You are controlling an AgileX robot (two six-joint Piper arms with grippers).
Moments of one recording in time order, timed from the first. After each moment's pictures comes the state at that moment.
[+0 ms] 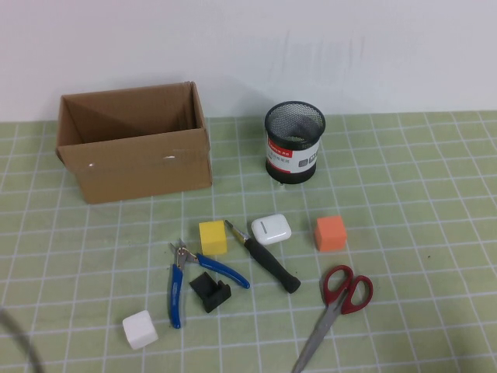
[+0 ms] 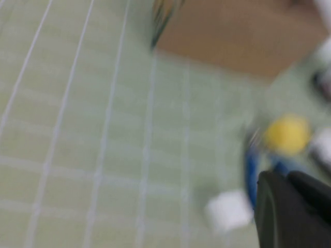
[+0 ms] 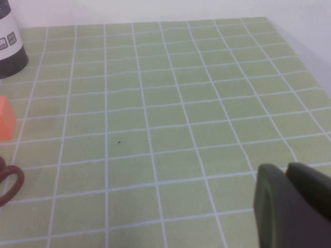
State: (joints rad) right arm 0.01 -0.03 0.03 -0.11 0.33 0.16; left arm -0.15 0.37 -0.44 -0.07 0.69 -0.38
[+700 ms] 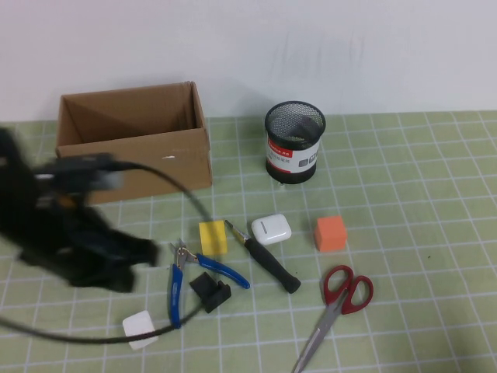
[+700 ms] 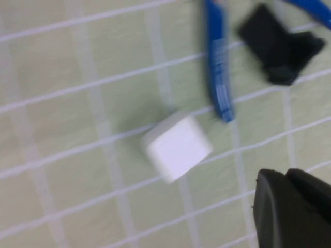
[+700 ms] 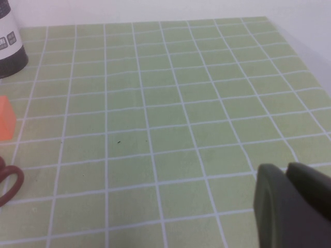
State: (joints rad) right arm 0.01 -0.03 0.03 -0.11 0.33 0.16; left arm -0.36 1.40 -0.96 -0.26 0.96 0.03
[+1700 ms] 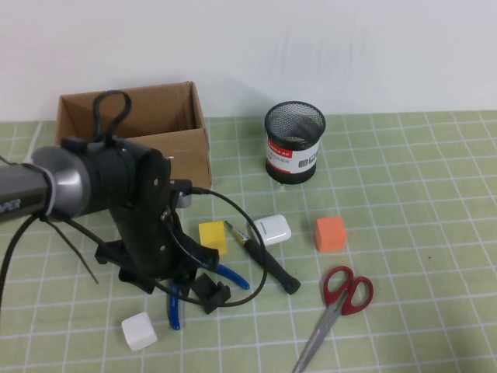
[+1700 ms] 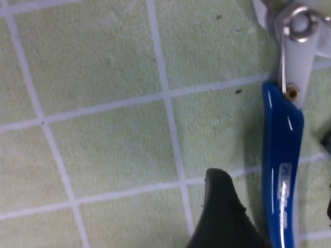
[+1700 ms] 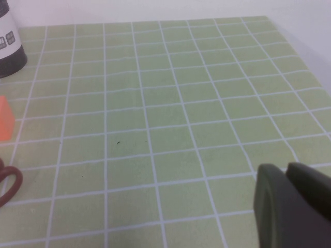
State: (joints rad) right arm 0.01 -0.03 0.03 -0.11 0.33 0.16; left arm -0.53 1.87 -1.16 -0.02 0.86 -0.30
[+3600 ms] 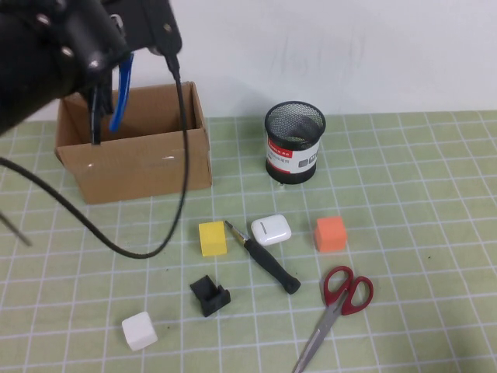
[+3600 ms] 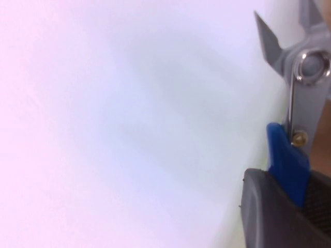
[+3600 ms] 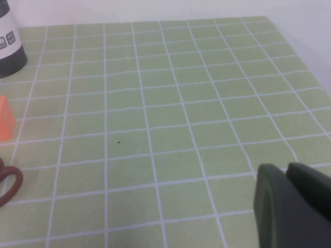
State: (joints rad) right arm 0.01 -0.03 0.03 -0.11 0.33 0.16; left arm -0.57 1.63 -1.49 0.96 0.89 0.33
